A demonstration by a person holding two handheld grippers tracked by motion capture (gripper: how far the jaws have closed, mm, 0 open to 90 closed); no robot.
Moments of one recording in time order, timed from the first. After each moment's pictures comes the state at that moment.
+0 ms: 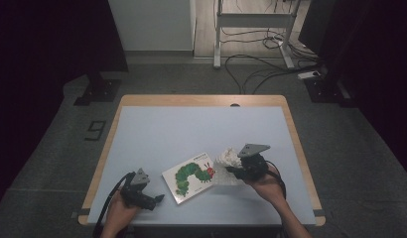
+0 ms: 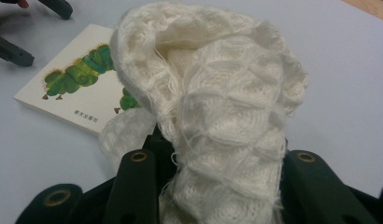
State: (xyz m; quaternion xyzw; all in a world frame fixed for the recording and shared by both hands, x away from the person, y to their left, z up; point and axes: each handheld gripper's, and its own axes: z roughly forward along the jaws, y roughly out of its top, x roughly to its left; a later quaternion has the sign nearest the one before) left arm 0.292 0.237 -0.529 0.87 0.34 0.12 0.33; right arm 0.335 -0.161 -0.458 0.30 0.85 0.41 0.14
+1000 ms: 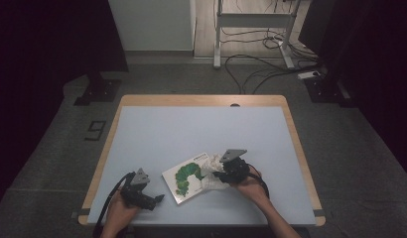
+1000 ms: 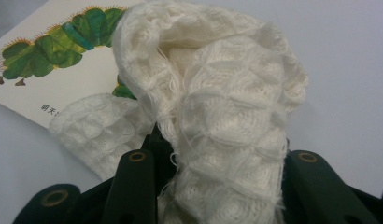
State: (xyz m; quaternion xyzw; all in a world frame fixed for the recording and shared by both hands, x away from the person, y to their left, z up) left arm 0.292 0.237 -0.529 0.87 0.34 0.12 0.33; right arm 0.351 -0.119 -0.505 0.27 0.88 0.37 0.12
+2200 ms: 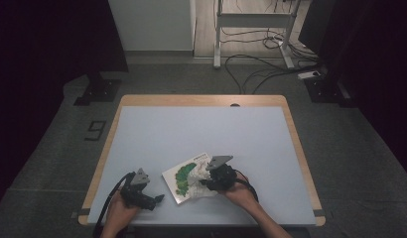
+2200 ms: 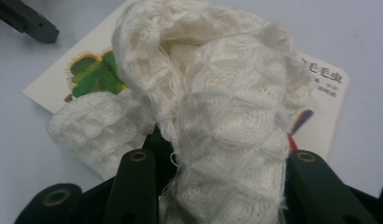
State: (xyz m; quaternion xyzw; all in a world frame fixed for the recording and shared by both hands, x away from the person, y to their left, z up) left arm 0.292 0.237 -0.529 0.87 0.34 0.12 0.33; right arm 0.333 -0.078 -0.509 0.23 0.89 0.39 0.09
